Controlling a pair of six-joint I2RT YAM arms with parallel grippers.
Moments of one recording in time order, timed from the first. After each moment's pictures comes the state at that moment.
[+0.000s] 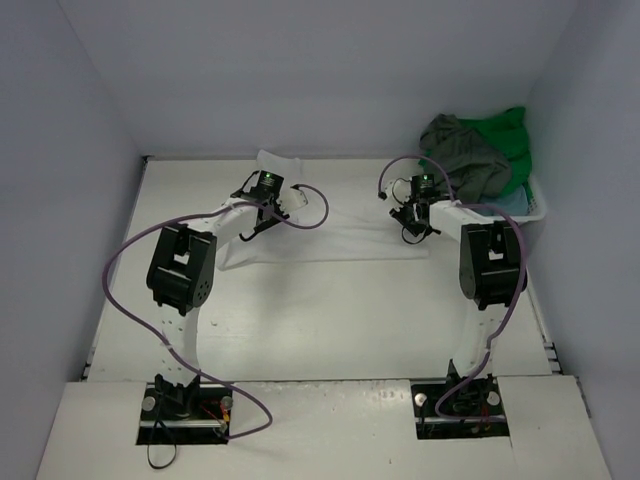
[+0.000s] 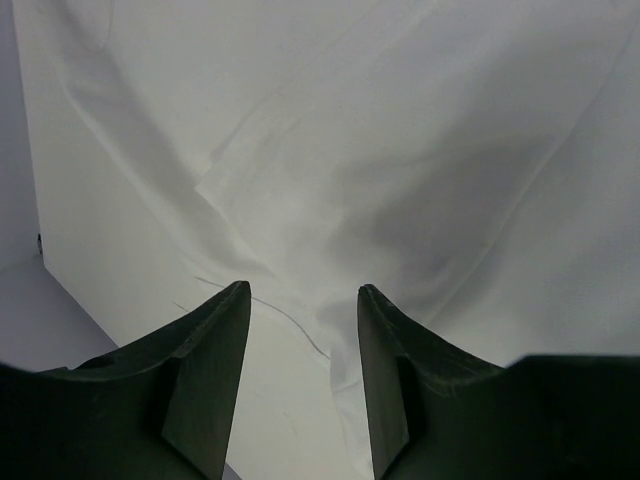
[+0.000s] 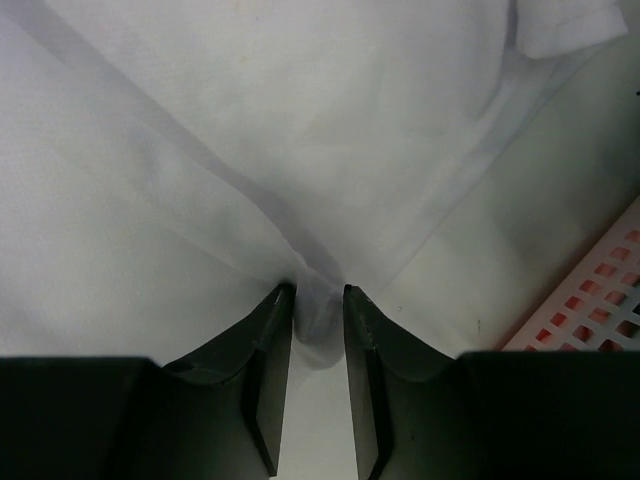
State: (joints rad) left arm -0.38 2.05 1.53 -0.42 -0.24 0.78; right arm 0.13 2.00 1.29 -0.28 -0.03 -0.74
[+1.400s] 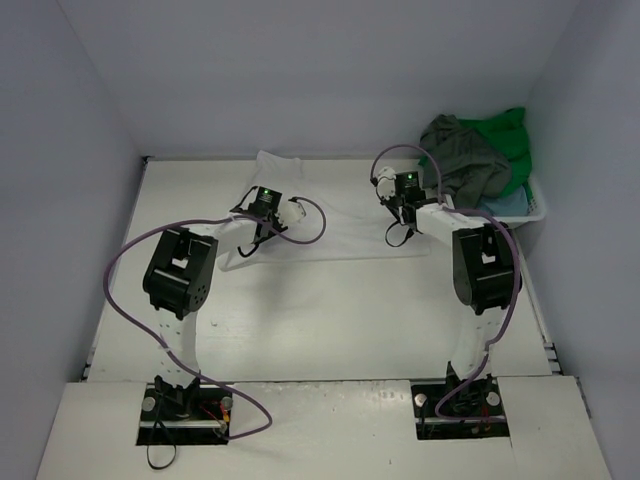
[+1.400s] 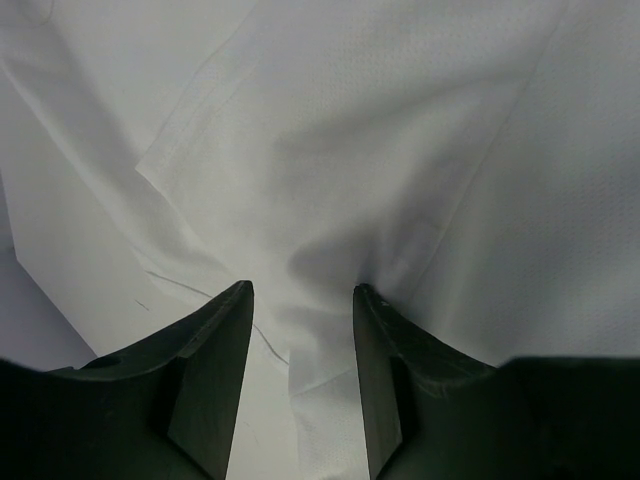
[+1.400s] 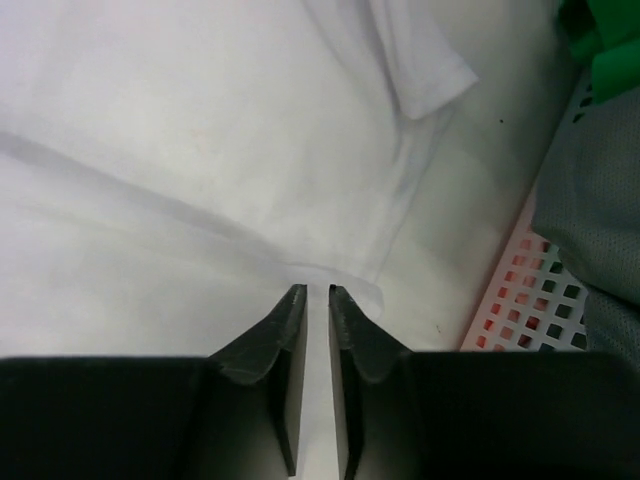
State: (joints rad) left arm -0.39 2.02 1.34 -0.24 -0.25 0.77; right arm 0.22 1.99 1.28 -0.08 0.20 -0.54
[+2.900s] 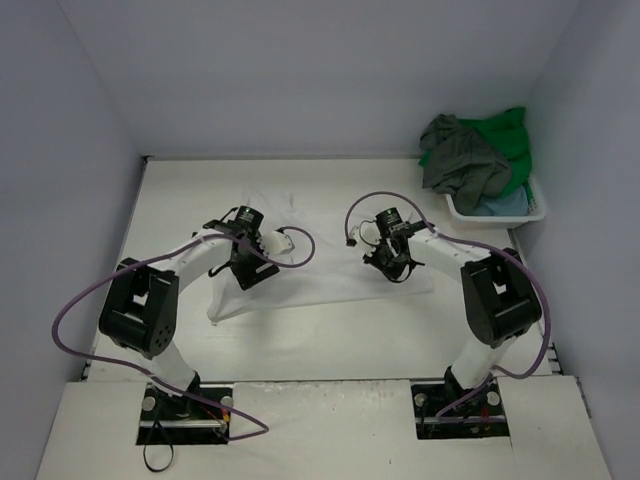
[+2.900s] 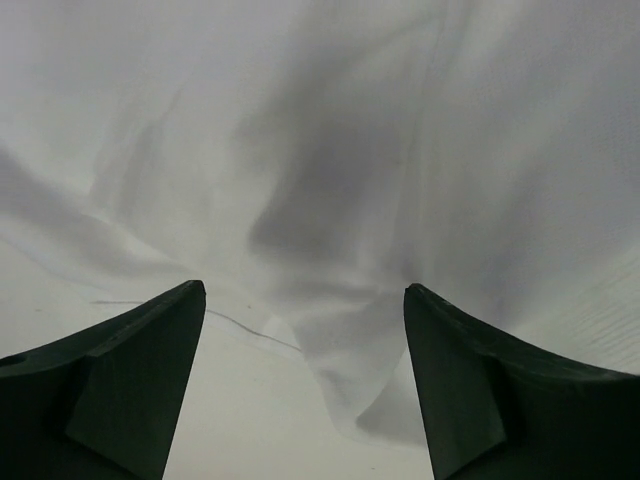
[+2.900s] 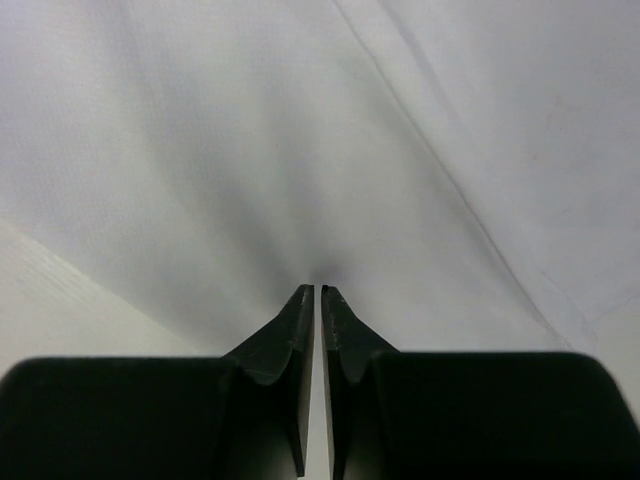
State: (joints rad) left arm -0.39 1.67 1.08 -0.66 0.03 0.69; right arm 0.41 1.72 1.02 -0.55 -0.08 -0.60
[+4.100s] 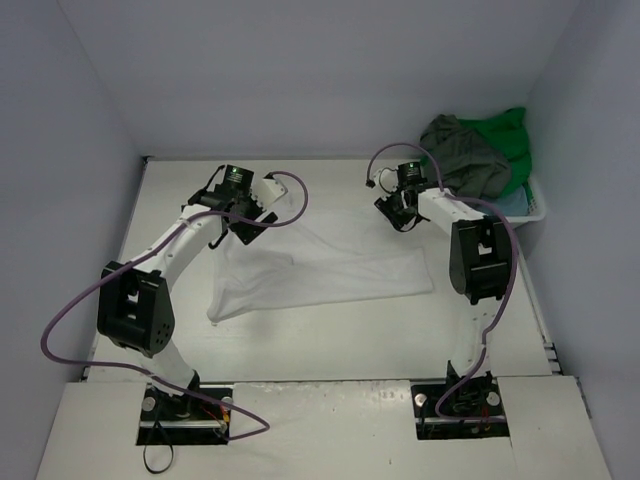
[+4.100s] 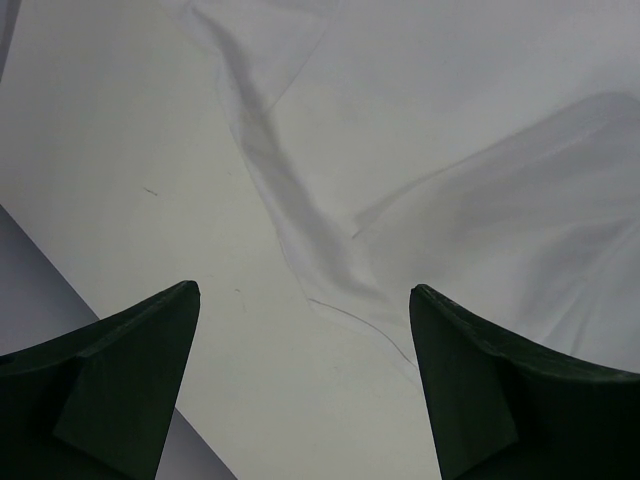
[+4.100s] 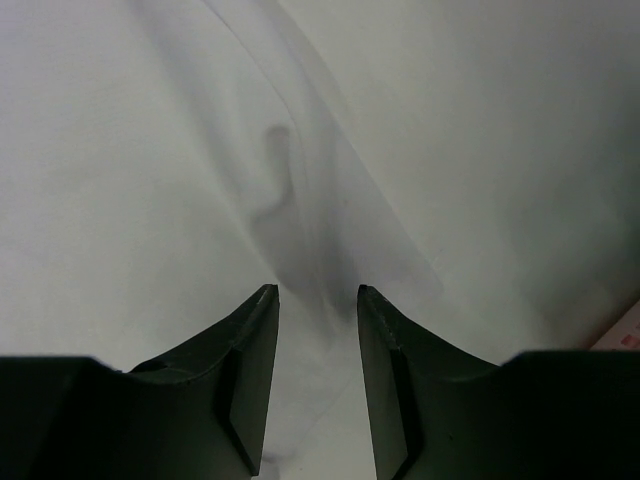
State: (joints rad) left arm -0.33 1.66 1.38 -0.63 -0.09 0.59; right arm 0.20 2.07 1.49 -0.43 -0.08 -0.61
